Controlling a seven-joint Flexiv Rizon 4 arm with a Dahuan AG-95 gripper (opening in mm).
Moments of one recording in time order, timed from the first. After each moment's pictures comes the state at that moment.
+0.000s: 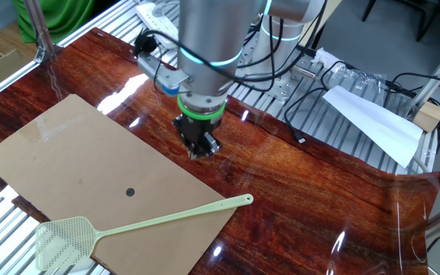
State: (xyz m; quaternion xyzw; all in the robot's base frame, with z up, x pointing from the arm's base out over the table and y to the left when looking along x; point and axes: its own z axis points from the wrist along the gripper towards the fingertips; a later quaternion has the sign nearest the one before) arm 0.523 0.015 0.100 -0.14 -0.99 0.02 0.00
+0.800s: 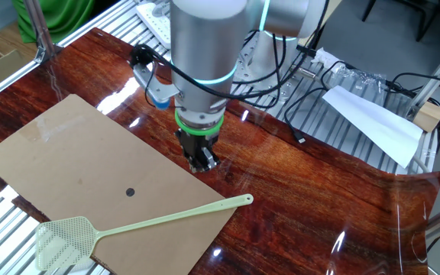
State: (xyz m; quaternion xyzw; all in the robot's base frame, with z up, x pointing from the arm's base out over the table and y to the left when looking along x) arm 0.547 0.041 0.086 -0.22 -0.97 0.00 0.01
